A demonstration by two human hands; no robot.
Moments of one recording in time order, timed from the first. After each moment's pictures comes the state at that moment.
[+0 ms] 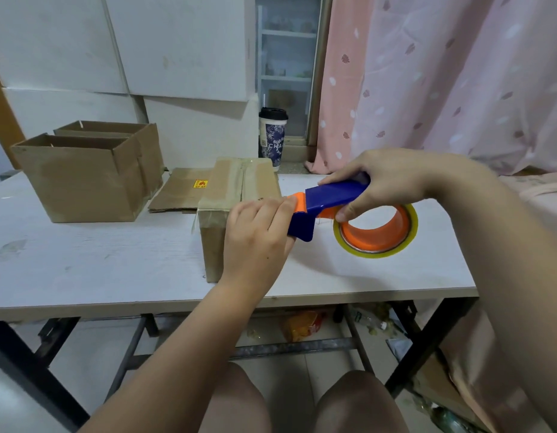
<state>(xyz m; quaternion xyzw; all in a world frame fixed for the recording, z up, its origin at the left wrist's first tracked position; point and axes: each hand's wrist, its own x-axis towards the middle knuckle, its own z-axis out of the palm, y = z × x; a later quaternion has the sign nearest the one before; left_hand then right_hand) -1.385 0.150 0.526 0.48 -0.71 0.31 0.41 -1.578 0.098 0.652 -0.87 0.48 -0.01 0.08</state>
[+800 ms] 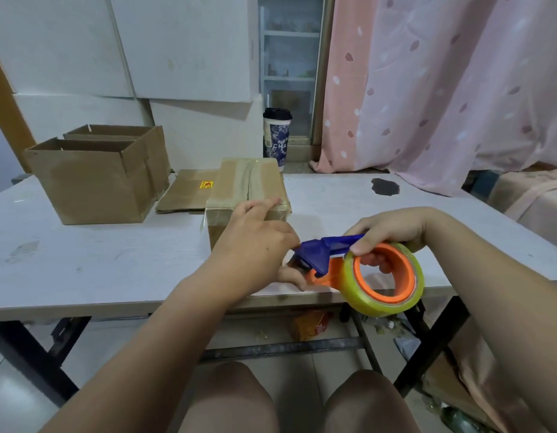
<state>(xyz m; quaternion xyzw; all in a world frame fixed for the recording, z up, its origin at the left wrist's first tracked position) -1.362 0.164 0.558 0.51 -0.84 0.17 0.06 -1.604 0.074 0.574 -0.69 0.42 0.08 0.58</state>
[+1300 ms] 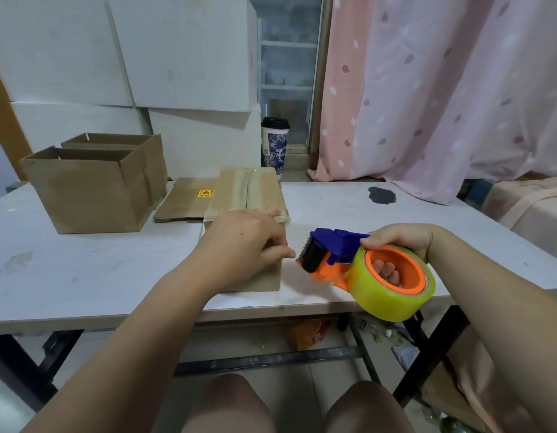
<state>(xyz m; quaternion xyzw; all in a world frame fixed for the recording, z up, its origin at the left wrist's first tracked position) -1.341 0.159 0.573 0.49 -0.84 0.05 0.21 -1.629 0.059 0.553 -0.51 0.42 0.05 0.75</state>
